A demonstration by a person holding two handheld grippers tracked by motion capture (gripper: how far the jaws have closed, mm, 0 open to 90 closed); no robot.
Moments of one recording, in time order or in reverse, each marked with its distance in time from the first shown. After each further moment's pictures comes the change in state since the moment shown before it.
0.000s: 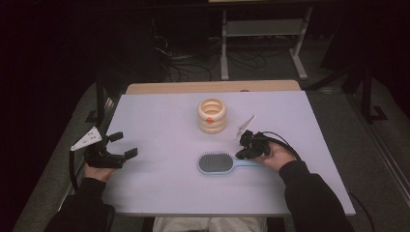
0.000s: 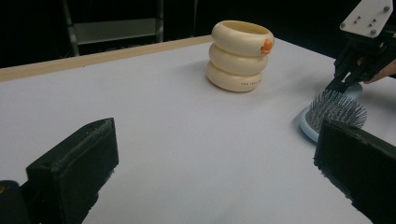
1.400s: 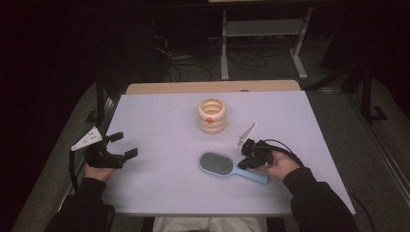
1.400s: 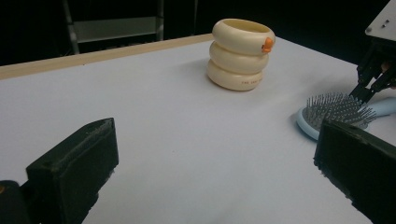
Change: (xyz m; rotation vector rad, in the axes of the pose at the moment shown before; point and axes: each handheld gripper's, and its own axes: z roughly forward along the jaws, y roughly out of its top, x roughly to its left) left arm 0.000 0.000 0.001 0.005 0.001 -0.003; right arm 0.027 -0.010 -0.008 0.041 0.046 -0.024
